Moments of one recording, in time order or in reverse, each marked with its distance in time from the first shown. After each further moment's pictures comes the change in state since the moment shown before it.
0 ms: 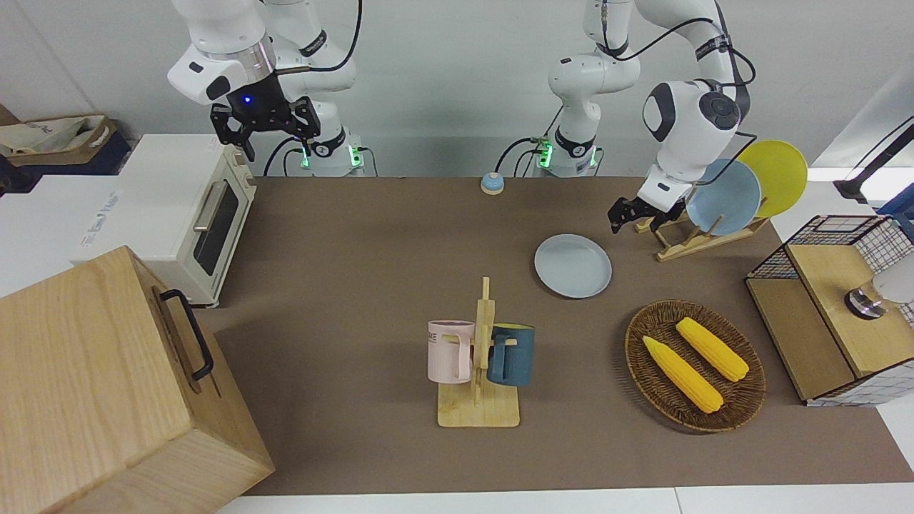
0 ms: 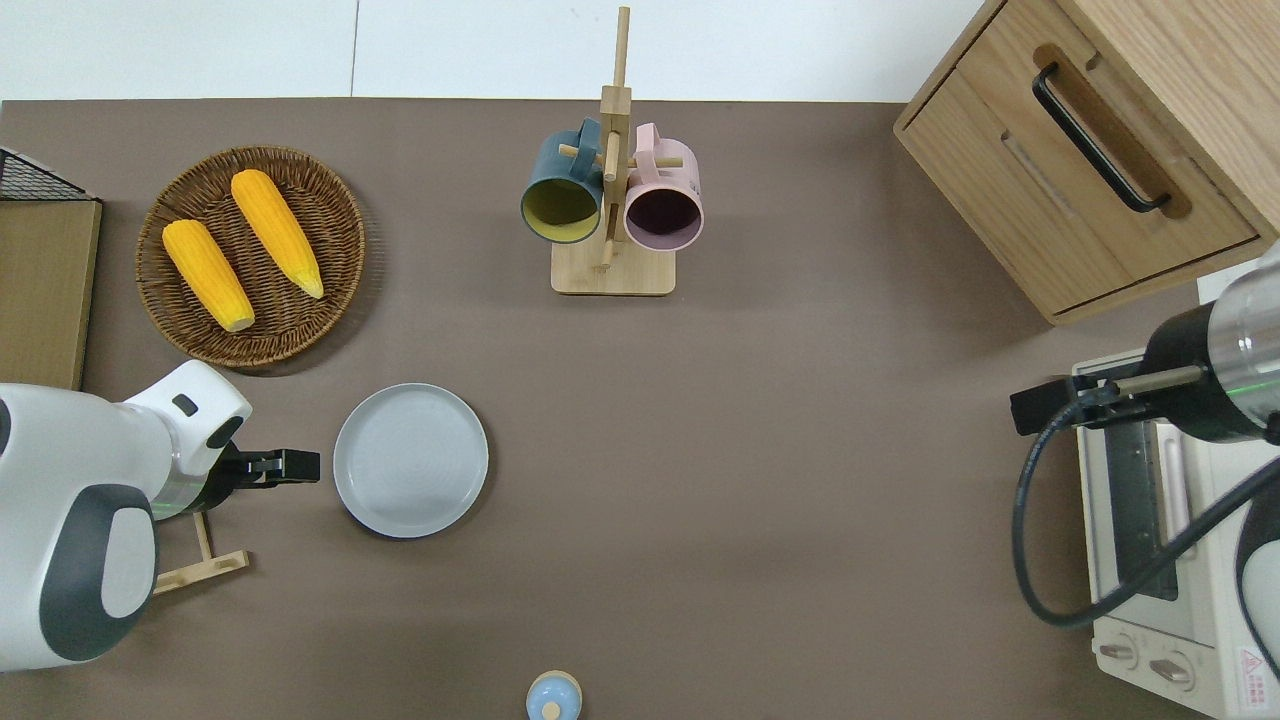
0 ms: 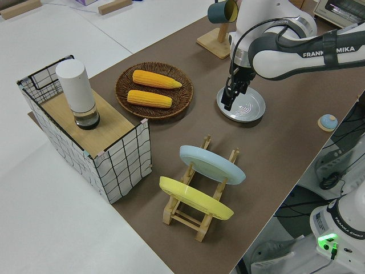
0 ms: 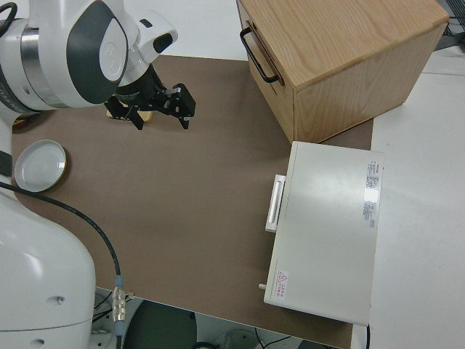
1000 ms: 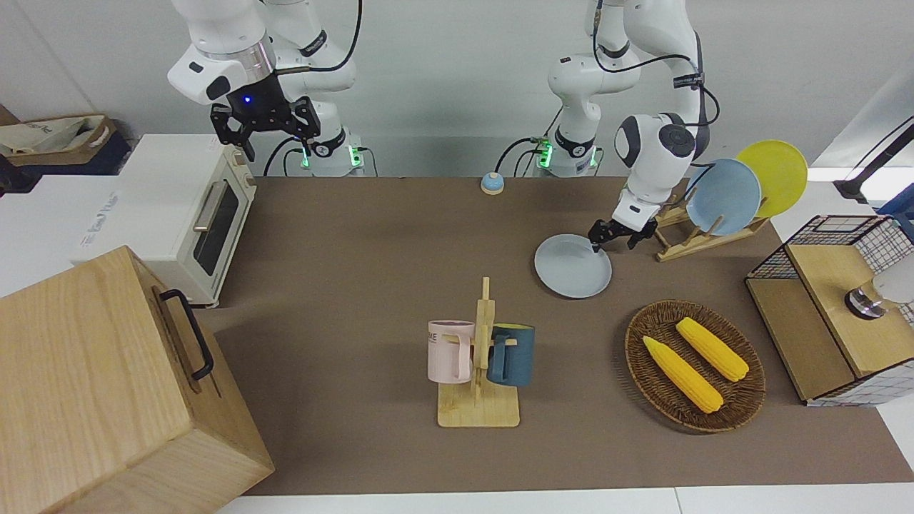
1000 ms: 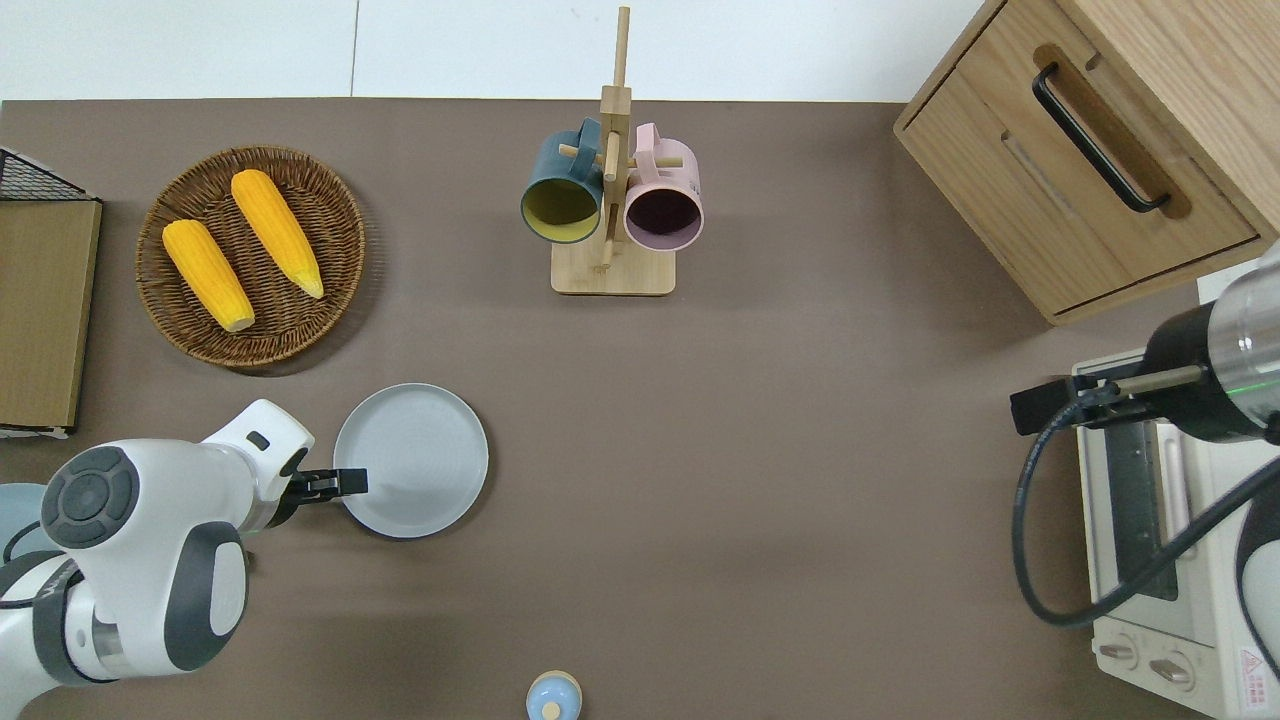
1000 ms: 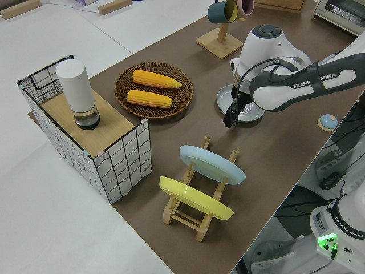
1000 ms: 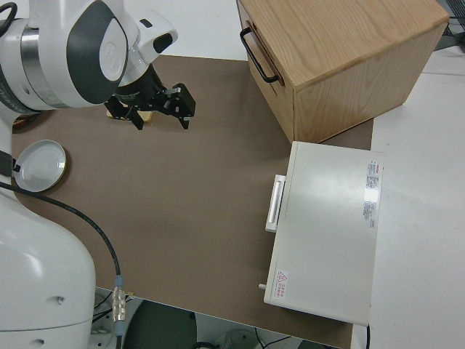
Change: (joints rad) left arm -0.038 0.062 -0.006 -0.198 -0.001 0.321 -0.062; right arm 0.000 0.000 0.000 0.000 0.000 0.000 0.000
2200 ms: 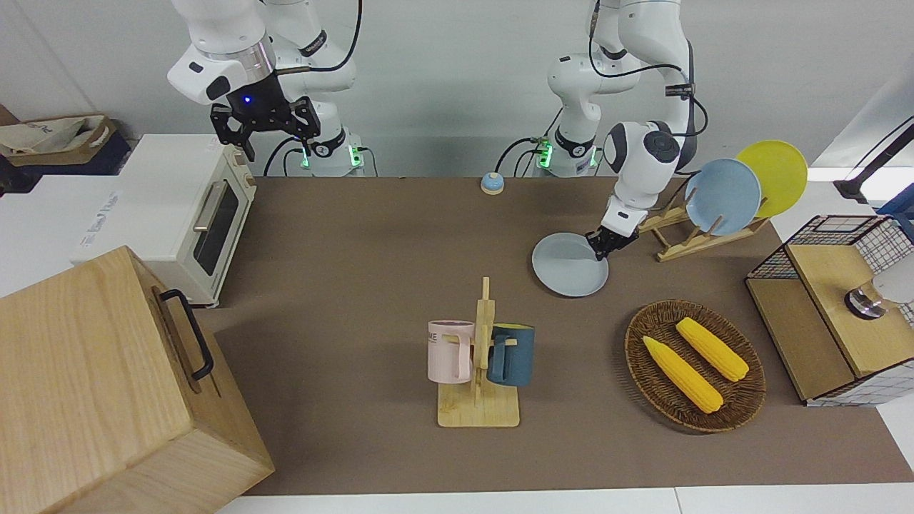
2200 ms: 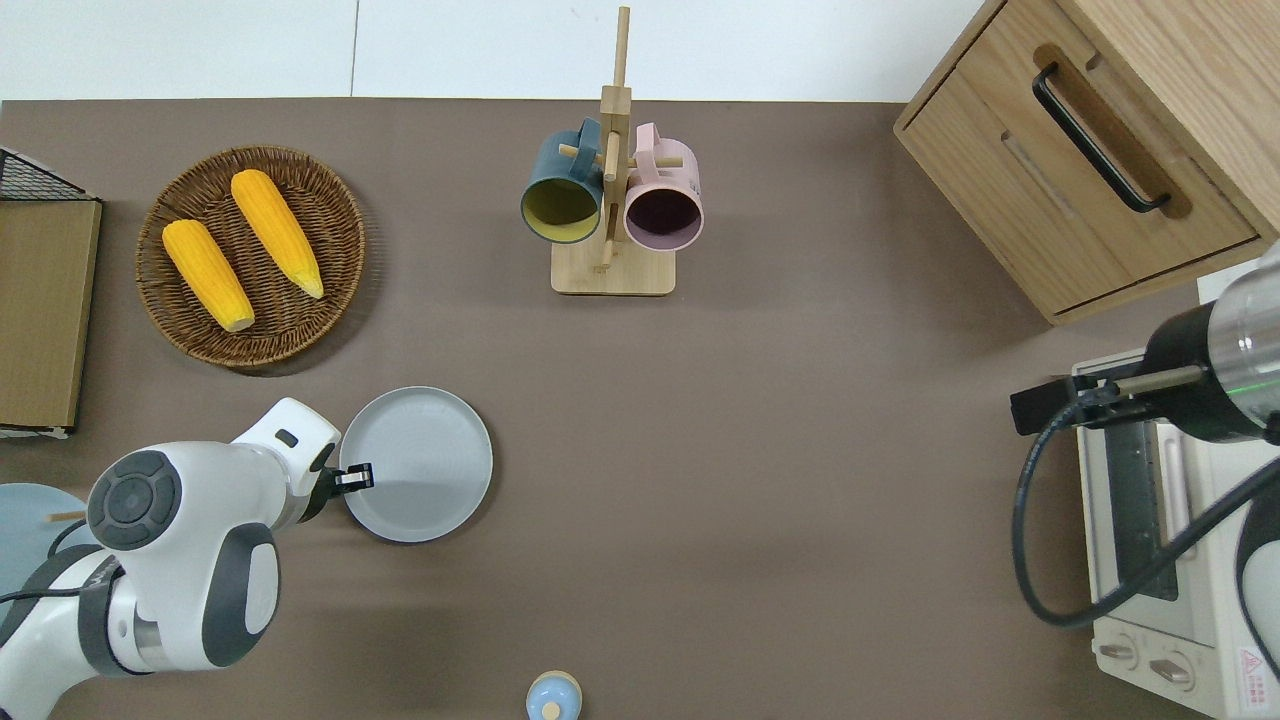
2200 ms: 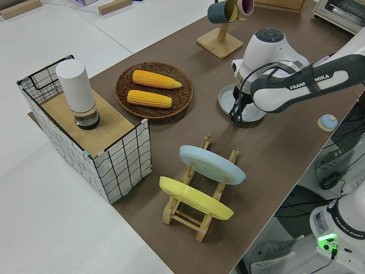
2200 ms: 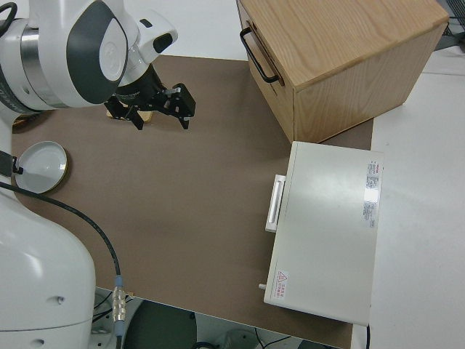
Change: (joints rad) left arm -0.046 0.035 0.000 -0.011 -0.008 0.071 -0.088; right arm 0.000 0.000 0.000 0.000 0.000 0.000 0.000
